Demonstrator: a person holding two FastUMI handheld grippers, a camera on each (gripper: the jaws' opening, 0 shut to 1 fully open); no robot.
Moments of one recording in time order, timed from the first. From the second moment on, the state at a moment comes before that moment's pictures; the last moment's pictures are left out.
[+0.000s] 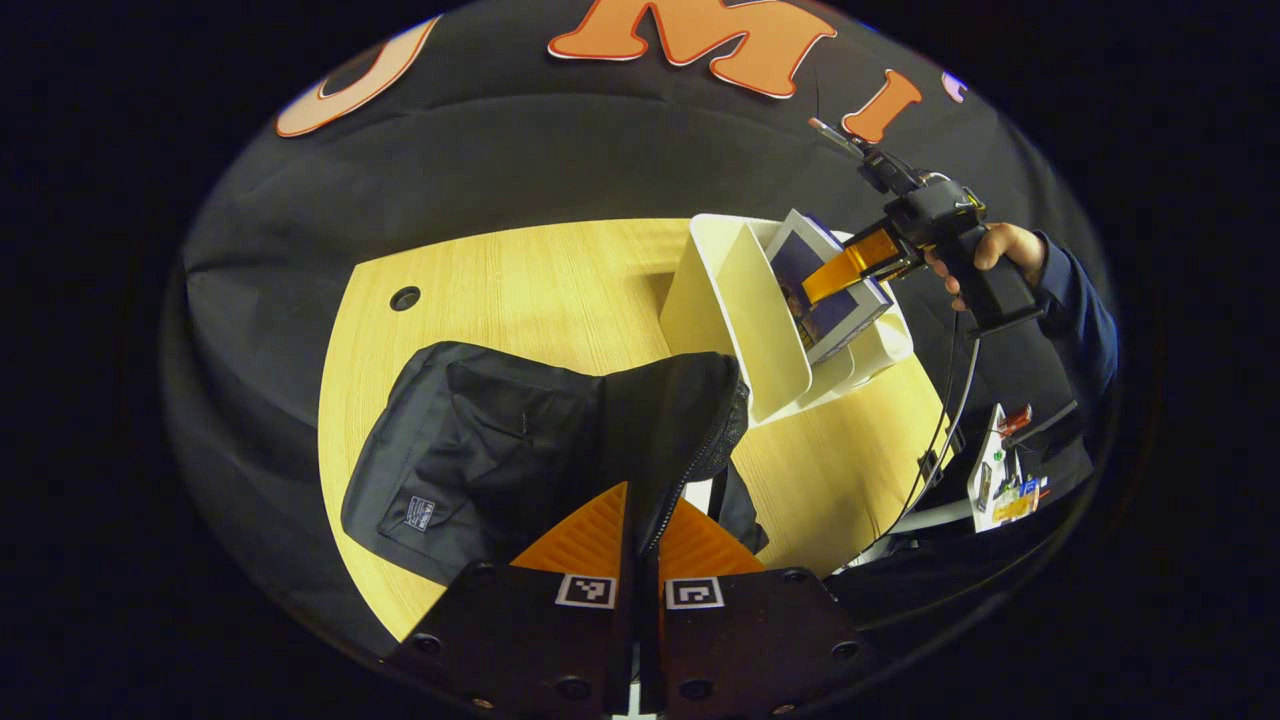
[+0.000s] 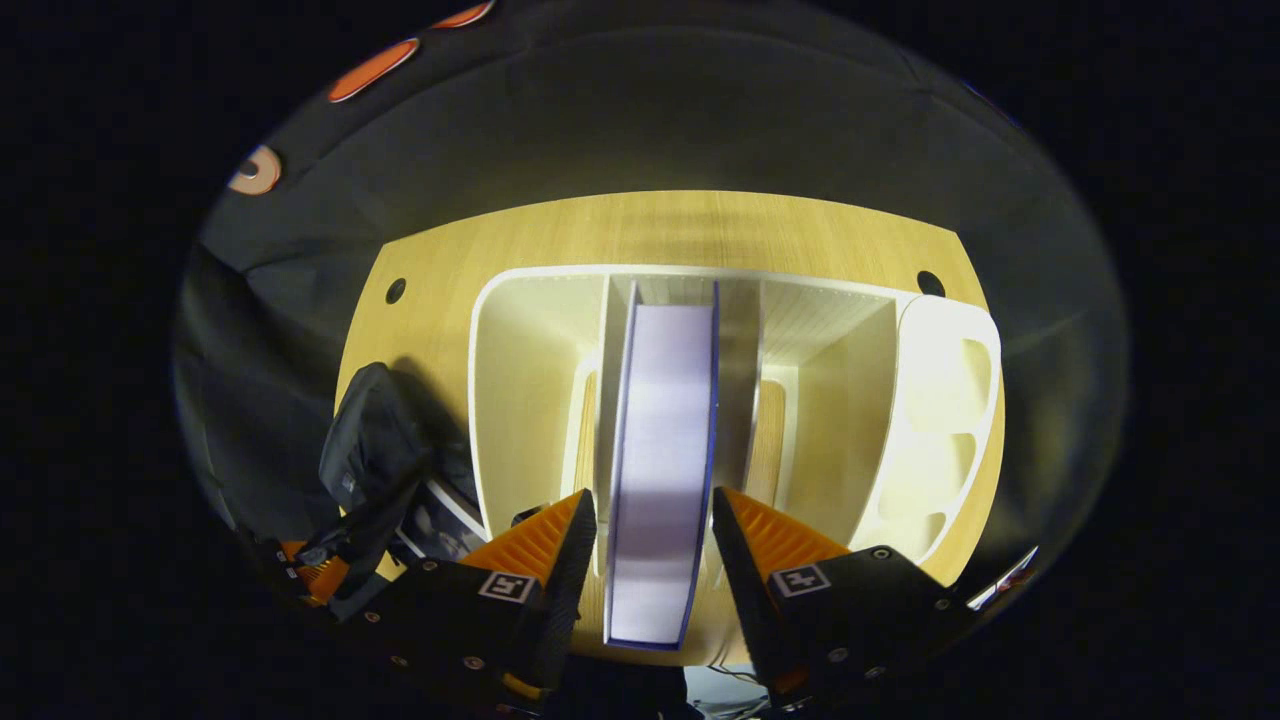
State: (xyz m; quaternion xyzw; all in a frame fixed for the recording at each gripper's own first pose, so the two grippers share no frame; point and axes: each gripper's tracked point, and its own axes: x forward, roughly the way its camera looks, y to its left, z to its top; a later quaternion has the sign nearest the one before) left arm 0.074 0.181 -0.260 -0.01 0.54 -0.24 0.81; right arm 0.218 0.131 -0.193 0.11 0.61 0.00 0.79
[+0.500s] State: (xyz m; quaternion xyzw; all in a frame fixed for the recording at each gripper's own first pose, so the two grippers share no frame) left arm 0.075 0.181 -0.260 -0.01 0.53 -0.26 0.81; right arm 0.198 0.120 -0.175 0.11 0.60 -0.03 0.79
